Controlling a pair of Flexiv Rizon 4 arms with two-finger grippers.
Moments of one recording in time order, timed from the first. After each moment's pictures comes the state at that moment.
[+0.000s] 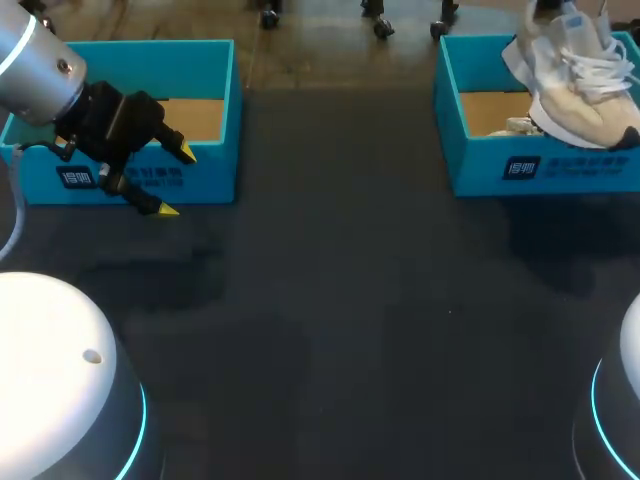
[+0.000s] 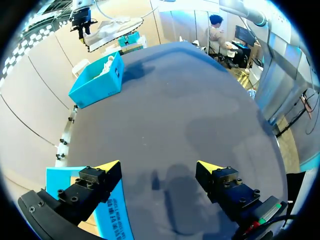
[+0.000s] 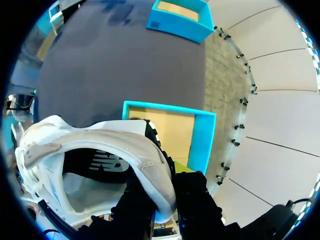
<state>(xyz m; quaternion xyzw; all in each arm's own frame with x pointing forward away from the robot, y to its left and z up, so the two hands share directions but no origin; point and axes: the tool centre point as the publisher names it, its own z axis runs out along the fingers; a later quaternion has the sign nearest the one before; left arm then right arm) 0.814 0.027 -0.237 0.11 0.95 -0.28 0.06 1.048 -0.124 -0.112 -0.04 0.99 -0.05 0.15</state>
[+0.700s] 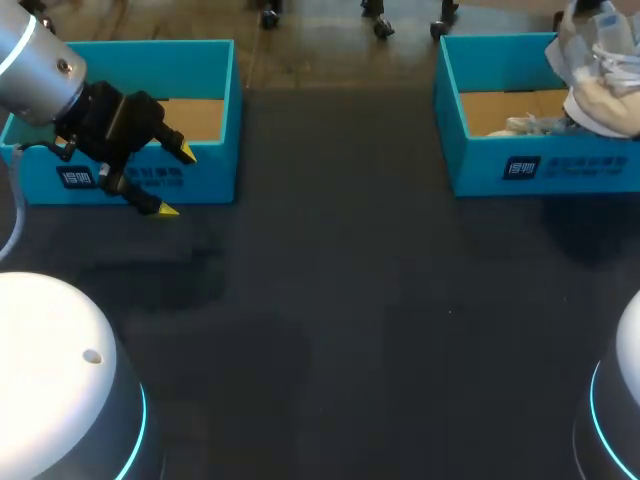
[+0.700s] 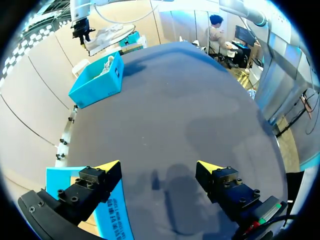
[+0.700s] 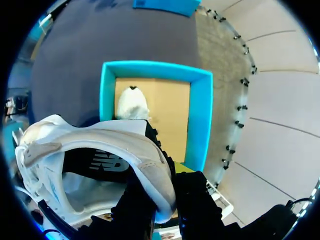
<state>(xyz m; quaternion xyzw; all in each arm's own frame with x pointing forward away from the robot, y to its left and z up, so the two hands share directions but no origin) 0.814 0.027 -0.237 0.11 0.95 -0.28 0.06 1.104 -0.215 -0.141 0.00 0.98 -0.09 0.15</state>
